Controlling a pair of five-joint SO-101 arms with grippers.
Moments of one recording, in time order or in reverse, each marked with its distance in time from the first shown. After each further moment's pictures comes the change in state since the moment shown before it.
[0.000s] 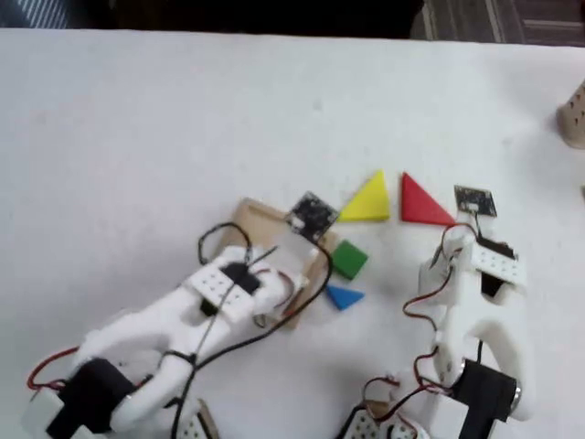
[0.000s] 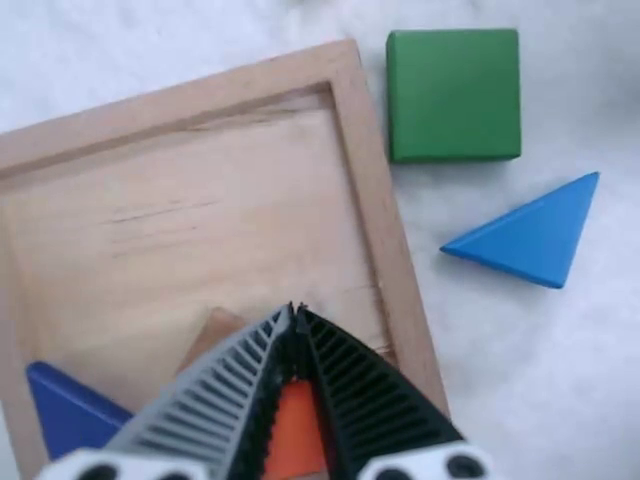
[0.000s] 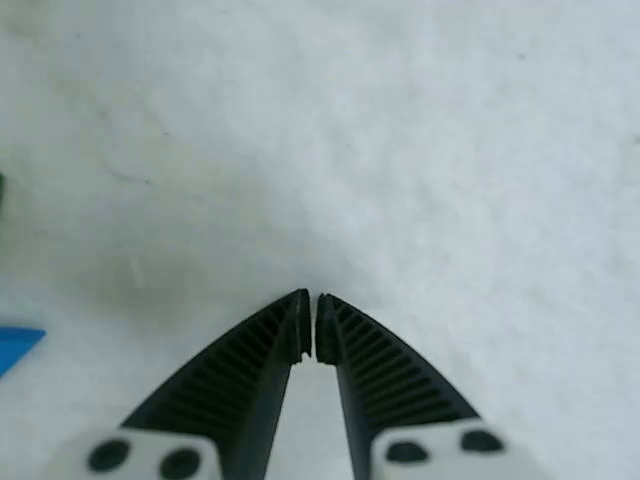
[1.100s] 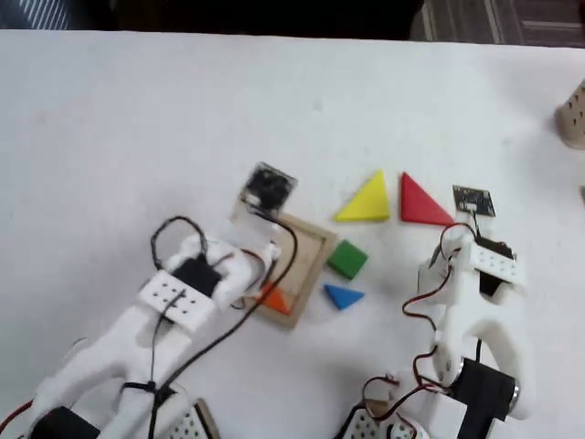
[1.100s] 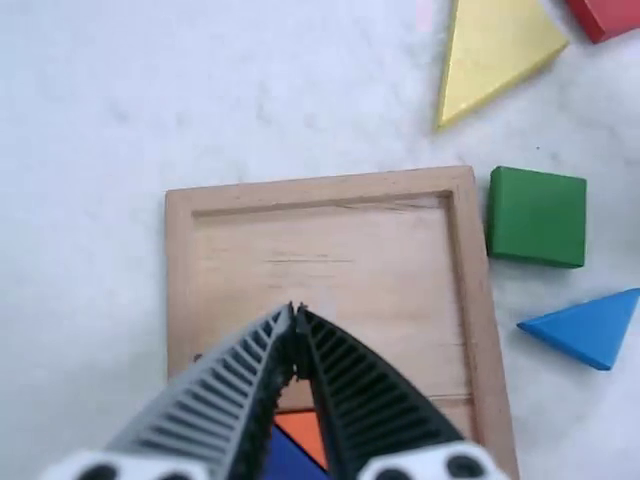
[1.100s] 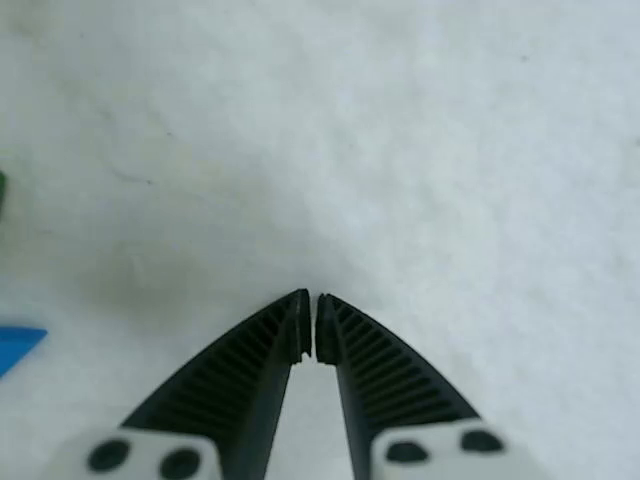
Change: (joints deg) left arm -10.2 -18.0 3.5 2.2 0.1; right arm -0.2 0.0 0.0 0.0 0.0
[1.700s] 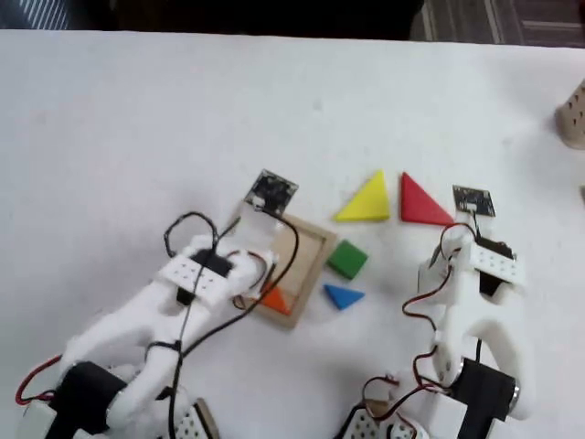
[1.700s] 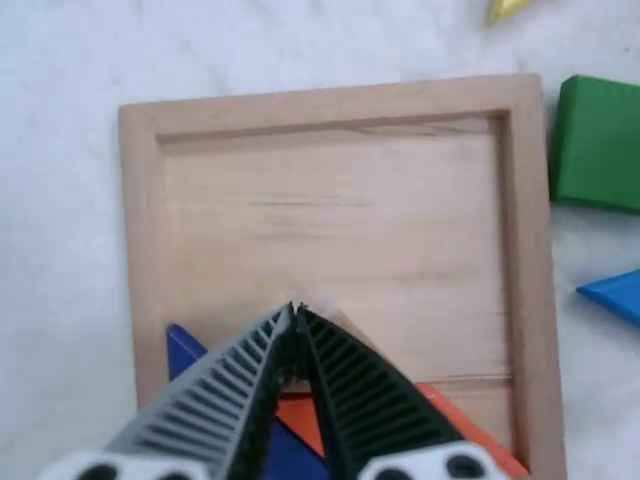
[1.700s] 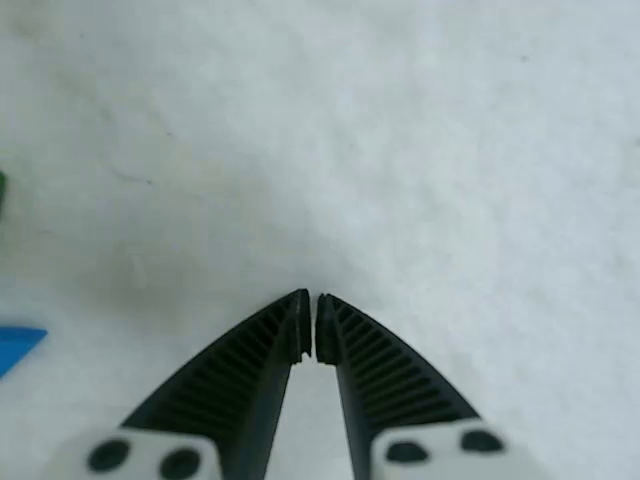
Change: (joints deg) left arm -0.7 15.8 -2.4 -3.0 0.0; right arm 0.0 0.0 0.0 0.0 0.0
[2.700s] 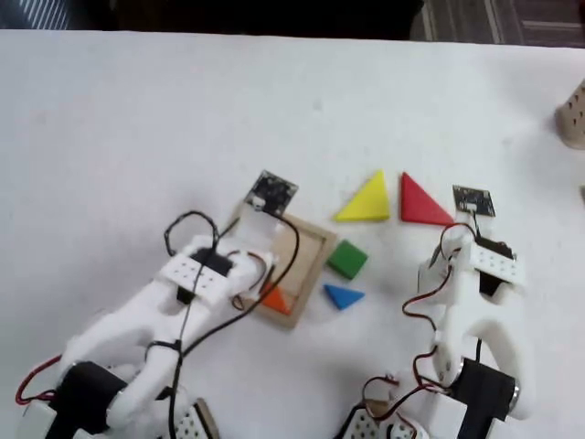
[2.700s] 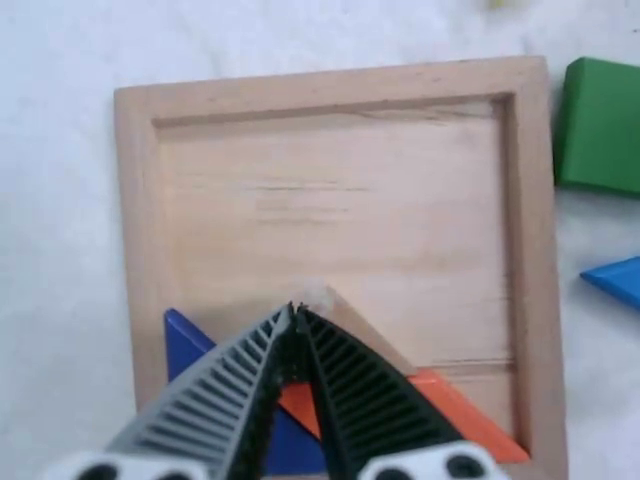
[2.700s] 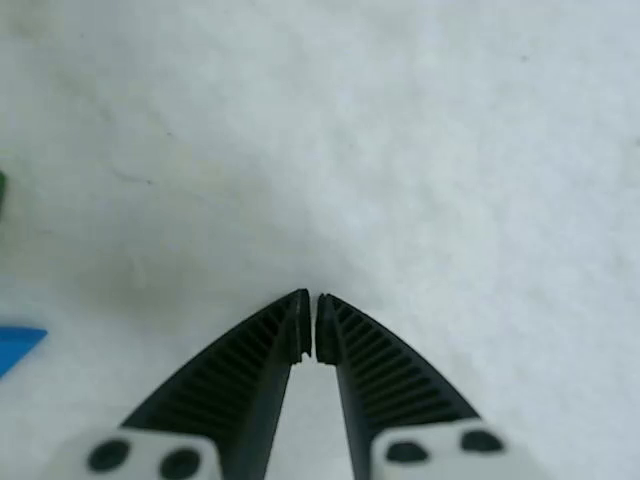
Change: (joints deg) left arm 0.0 0.2 -0.4 2.2 0.0; right arm 0.0 0.0 0.0 0.0 0.0
